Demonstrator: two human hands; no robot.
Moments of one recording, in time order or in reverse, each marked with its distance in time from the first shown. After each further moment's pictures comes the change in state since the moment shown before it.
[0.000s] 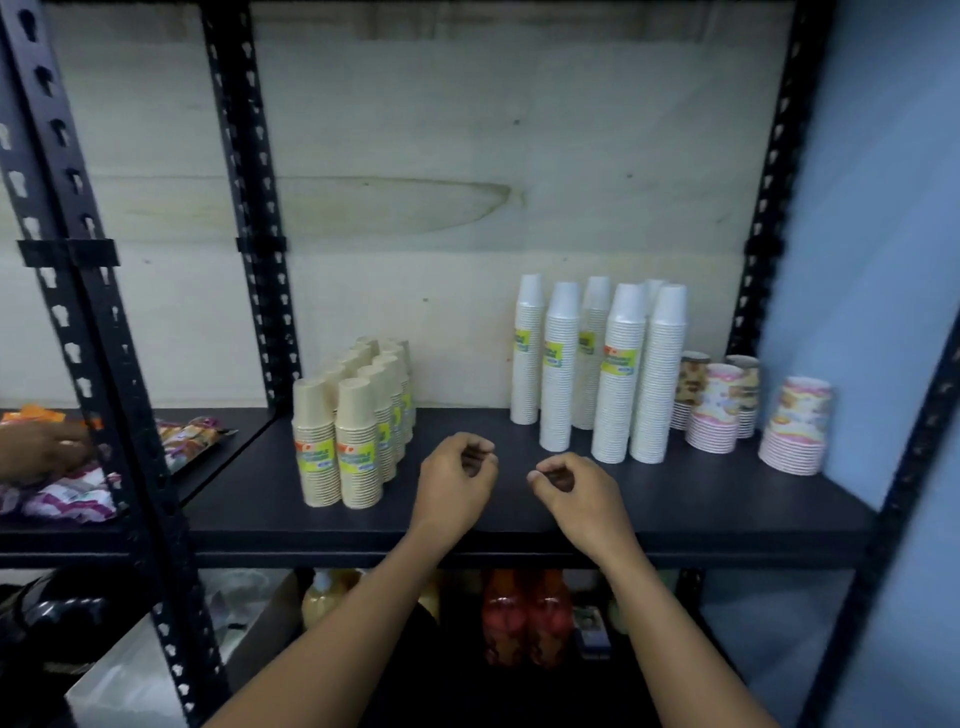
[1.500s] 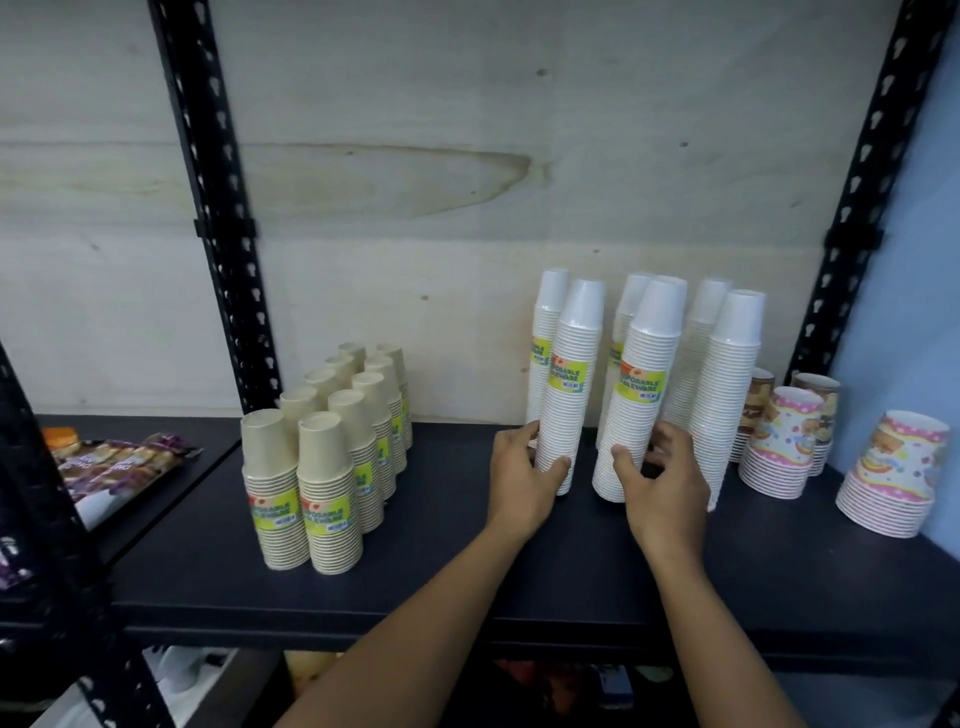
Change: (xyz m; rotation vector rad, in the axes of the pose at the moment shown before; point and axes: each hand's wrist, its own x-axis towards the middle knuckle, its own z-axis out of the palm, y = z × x) left_hand 0.092 -0.014 0.104 -0.162 -0.105 -0.154; right_hand 0.104 0.045 -0.010 0.103 0.458 -0.001
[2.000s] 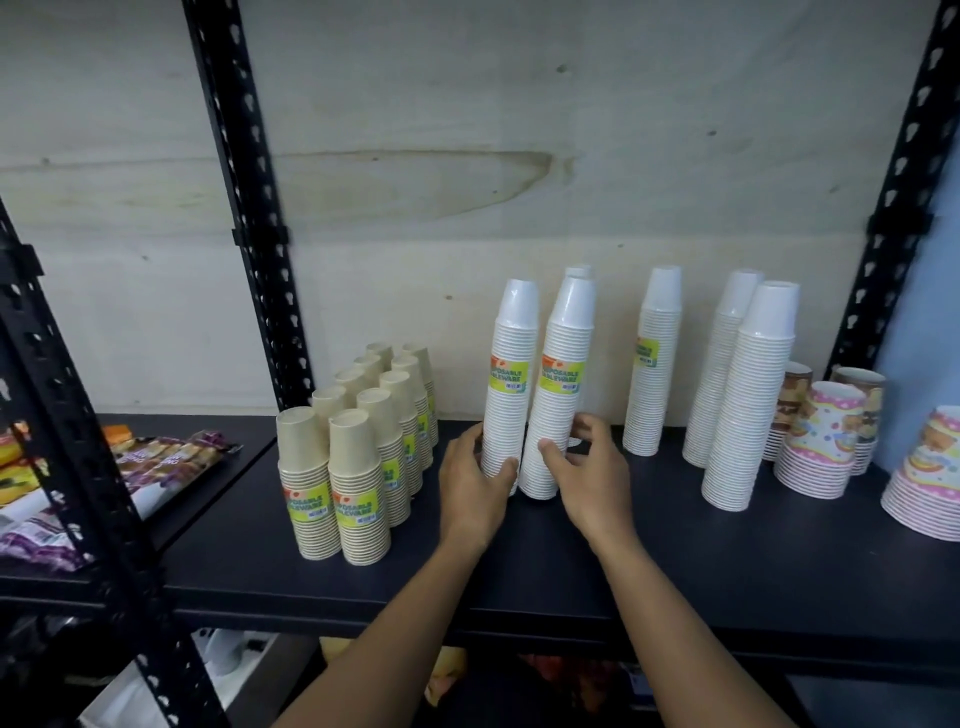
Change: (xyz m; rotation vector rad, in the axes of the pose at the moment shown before) left_hand -0.014 -0.032 -0.065 0.113 0.247 -0.024; right_hand -0.023 -0.029 0.071 0.180 -0.324 0.061
